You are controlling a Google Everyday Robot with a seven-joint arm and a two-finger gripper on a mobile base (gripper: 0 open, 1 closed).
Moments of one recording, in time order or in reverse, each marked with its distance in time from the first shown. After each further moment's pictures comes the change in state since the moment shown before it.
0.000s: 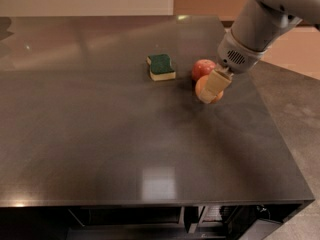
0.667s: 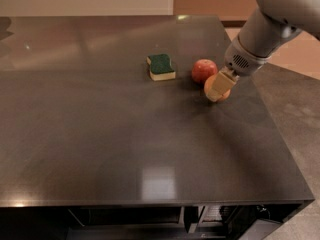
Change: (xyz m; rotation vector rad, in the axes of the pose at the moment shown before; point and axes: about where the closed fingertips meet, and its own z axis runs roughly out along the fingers) arm 0.019 -0.038 0.016 0.077 -0.007 0.092
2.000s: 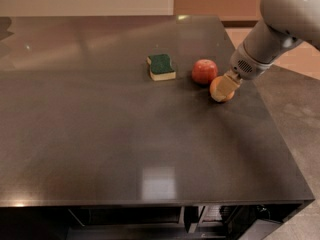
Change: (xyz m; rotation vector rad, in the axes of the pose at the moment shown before) arm 0.014 -0.033 0.023 0.039 -0.016 0.043
